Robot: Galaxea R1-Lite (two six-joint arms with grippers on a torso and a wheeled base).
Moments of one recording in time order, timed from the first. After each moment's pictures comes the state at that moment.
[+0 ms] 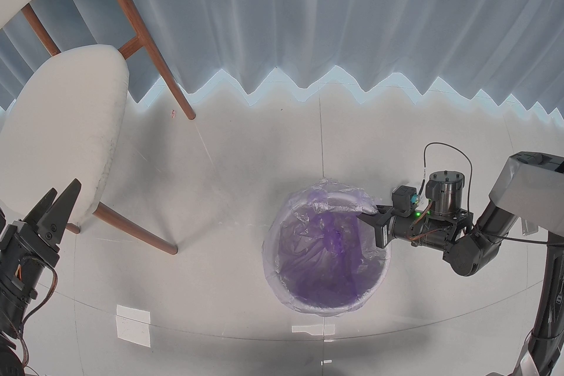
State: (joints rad) left arm -0.12 1.09 -0.02 -1.27 -0.11 -0.40; right arm 0.34 2.22 -0.78 -1.07 0.38 -0.18
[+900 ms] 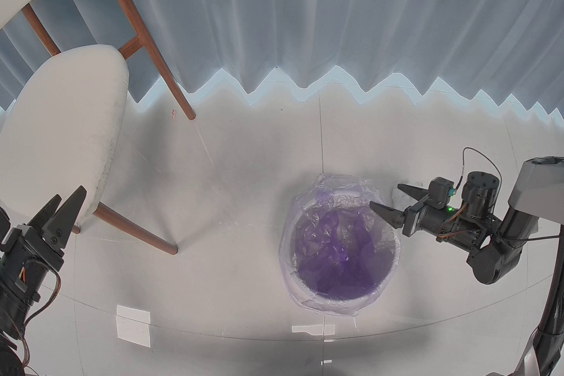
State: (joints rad) left arm -0.12 1.09 -0.02 -1.23 -0.12 -0.41; right arm 0.24 2.16 -0.59 -1.39 0.44 0.04
